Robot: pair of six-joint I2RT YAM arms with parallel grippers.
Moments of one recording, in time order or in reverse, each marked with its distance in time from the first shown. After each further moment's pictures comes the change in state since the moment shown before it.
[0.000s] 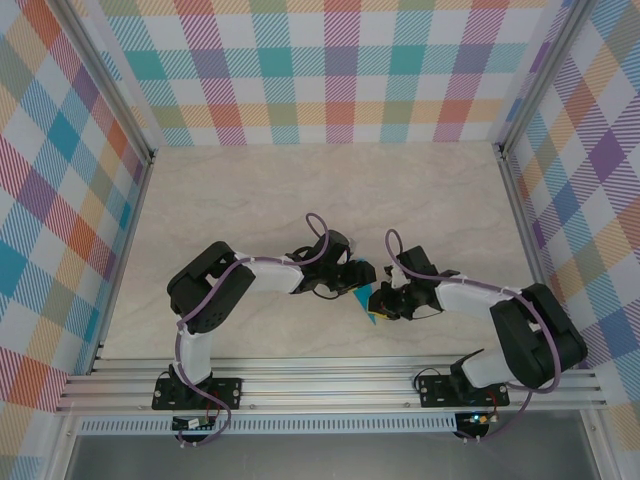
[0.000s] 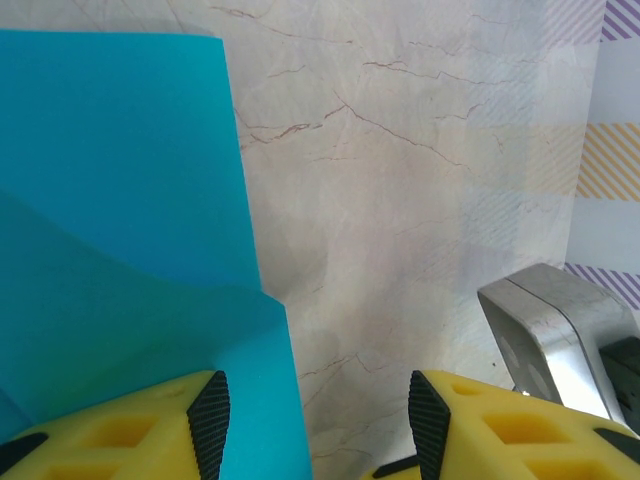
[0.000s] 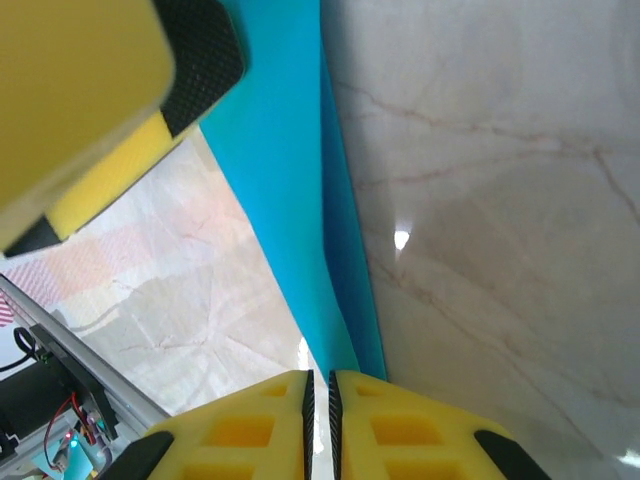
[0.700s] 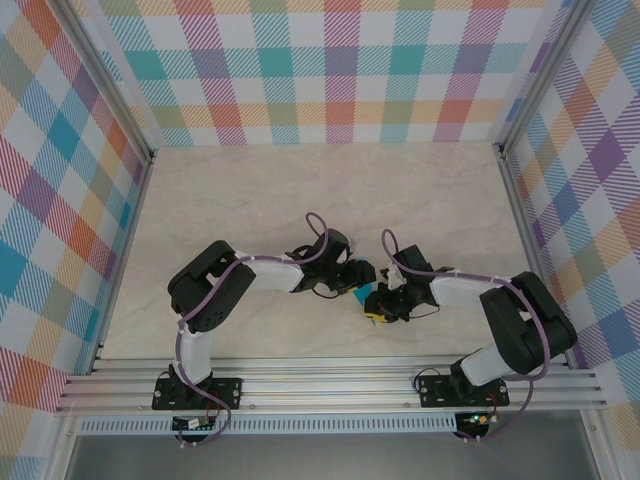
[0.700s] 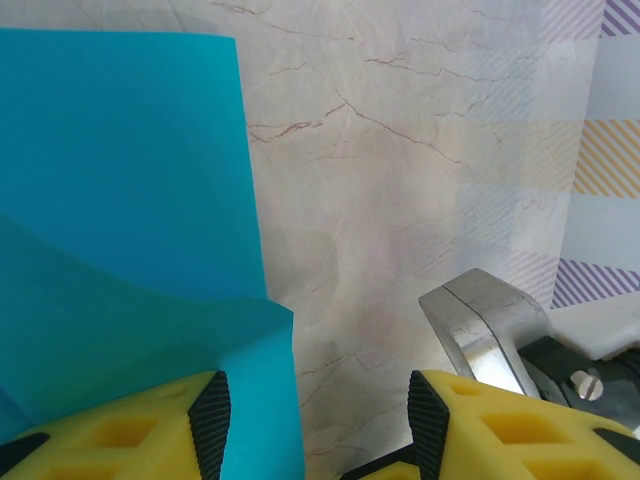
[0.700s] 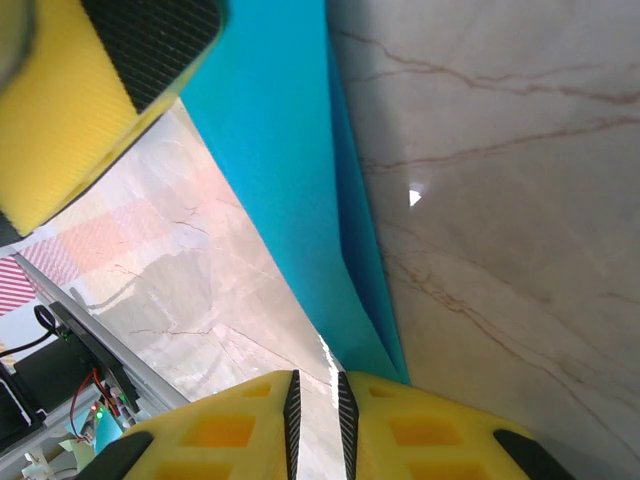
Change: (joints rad) left arm 0.005 0.008 0.010 -0.008 0.026 -0.003; right arm 0.000 0.094 0.021 0.016 -0.071 0.005
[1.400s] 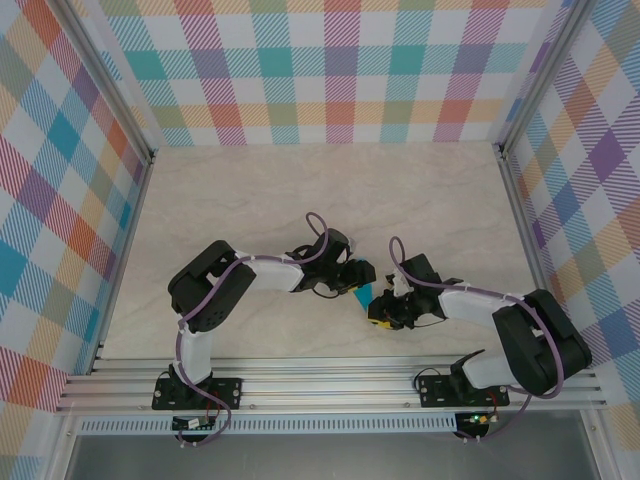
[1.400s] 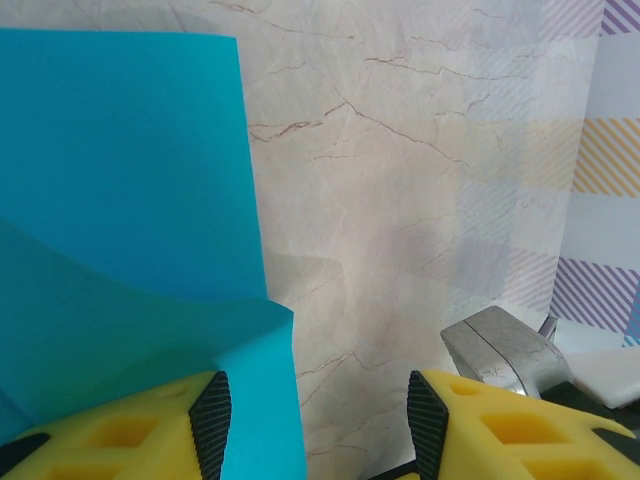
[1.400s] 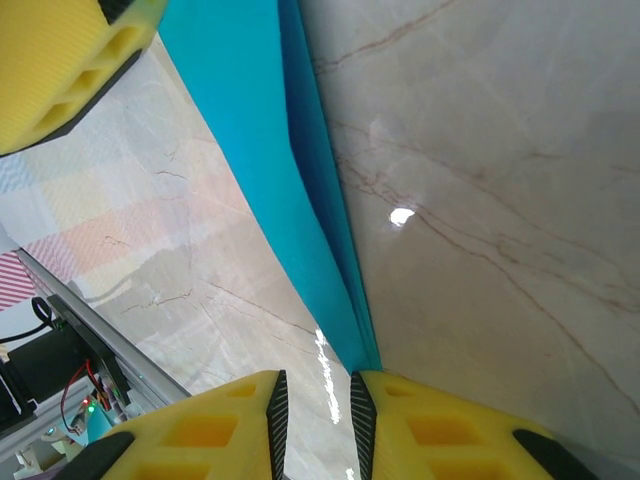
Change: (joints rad) left arm 0.000 0.002 0.001 0.000 0.007 0.001; right arm -0.001 -0.114 -0.098 0.026 0.010 0.015
